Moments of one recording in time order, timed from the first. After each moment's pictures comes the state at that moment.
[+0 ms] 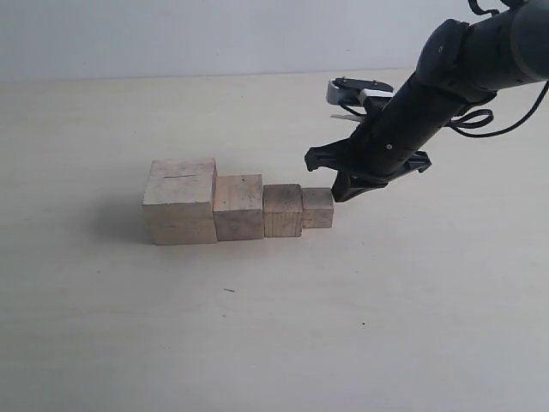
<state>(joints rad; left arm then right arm) -0.04 0.00 0.00 -0.13 0.37 0.05 0.46 2.03 -1.23 0.53 0.66 -0.31</state>
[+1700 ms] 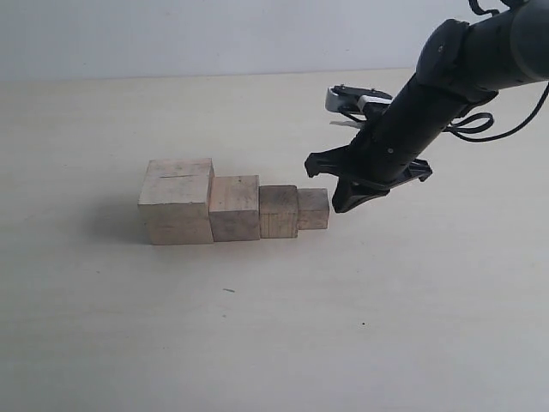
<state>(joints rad) -0.04 0.00 0.00 -0.13 0.37 0.05 0.46 2.03 -1.23 0.53 0.73 -0.29</state>
